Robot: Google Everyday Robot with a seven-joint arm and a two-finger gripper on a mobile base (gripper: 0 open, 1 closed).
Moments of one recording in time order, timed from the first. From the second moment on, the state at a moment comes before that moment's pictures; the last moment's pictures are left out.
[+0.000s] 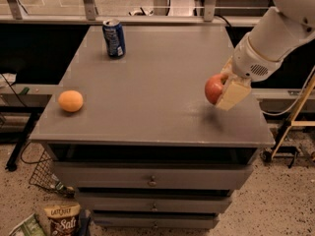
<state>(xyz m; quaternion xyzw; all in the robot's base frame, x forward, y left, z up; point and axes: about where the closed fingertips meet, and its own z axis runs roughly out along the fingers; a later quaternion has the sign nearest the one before) 0.540 -0.170 0.880 -0.63 0.76 0.03 0.18</state>
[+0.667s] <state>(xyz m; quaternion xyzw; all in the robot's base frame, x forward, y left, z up) 0.563 -0.159 0.895 -0.60 0.77 0.04 0.20</state>
